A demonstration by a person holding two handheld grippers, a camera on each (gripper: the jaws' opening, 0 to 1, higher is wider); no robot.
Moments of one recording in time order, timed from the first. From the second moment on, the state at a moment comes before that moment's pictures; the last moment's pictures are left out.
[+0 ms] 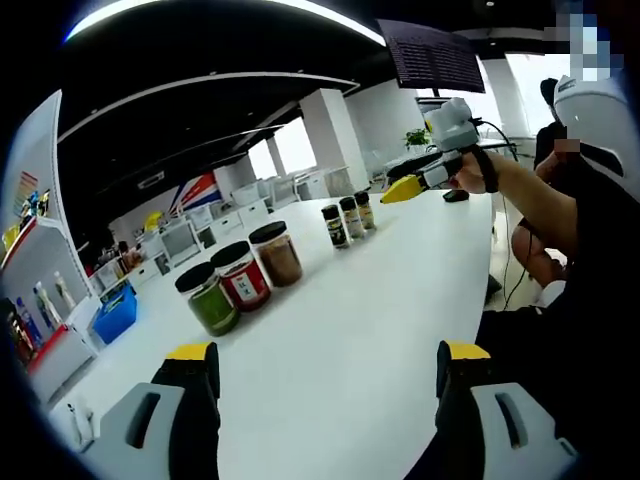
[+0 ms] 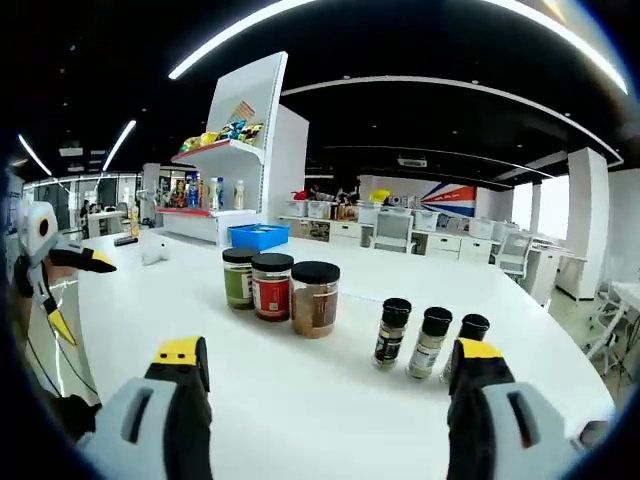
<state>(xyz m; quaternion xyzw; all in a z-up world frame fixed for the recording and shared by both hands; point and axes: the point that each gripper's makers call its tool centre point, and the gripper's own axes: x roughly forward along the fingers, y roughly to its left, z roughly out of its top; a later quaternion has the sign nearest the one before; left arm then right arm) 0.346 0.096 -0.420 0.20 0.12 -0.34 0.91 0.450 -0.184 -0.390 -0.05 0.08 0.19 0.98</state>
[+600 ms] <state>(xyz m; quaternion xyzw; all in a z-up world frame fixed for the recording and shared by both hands) 0.357 0.103 -0.399 0.21 0.10 -0.31 0.92 0.365 -0.225 -0.403 -0.09 0.14 0.22 0.96</state>
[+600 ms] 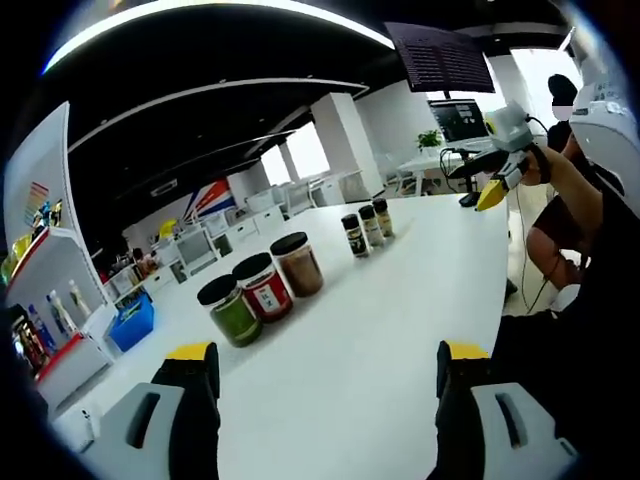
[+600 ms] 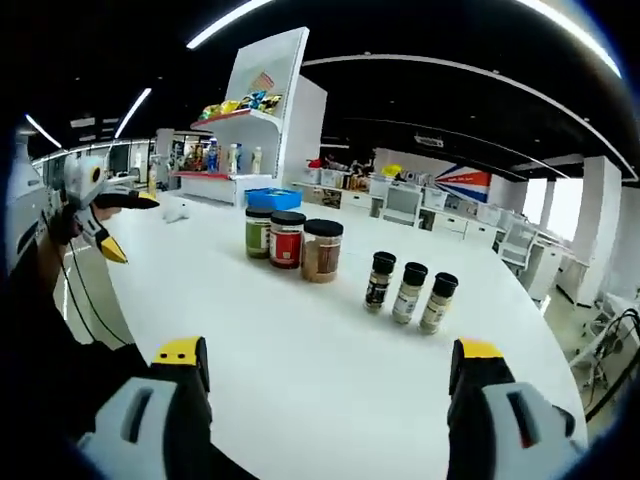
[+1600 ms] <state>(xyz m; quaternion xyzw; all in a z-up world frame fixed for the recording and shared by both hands) 0.357 0.099 -0.412 0.20 0.12 -0.33 0.92 0.350 -0.241 -0.396 -0.06 0.13 0.21 0.97</state>
